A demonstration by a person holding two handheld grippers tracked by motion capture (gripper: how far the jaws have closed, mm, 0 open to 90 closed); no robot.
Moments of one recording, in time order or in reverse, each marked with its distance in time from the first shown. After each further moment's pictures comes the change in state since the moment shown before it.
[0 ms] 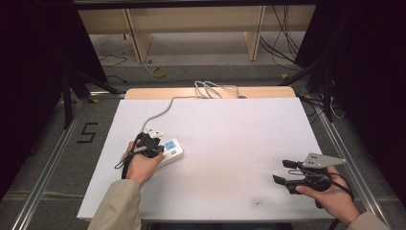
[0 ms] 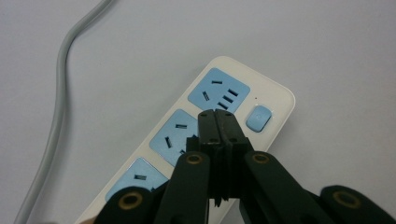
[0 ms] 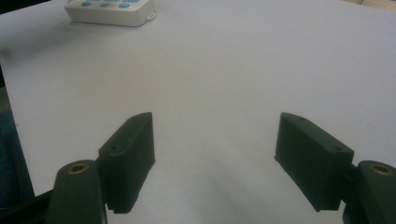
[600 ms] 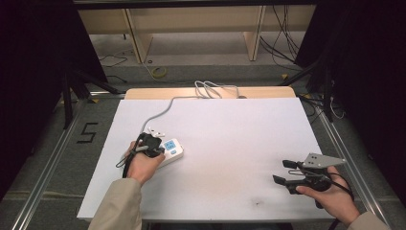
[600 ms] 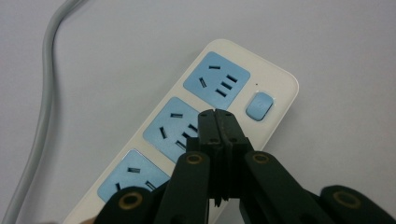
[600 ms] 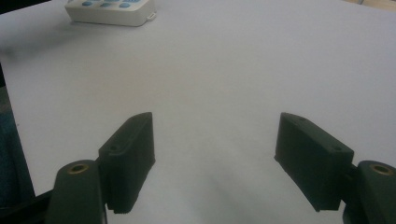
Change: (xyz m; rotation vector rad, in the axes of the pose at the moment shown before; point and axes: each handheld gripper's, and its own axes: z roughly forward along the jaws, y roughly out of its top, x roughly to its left) left arm -0.001 0.000 0.006 0.064 -0.012 0.007; right arm 0.000 0.000 0.000 0.000 0.001 0.000
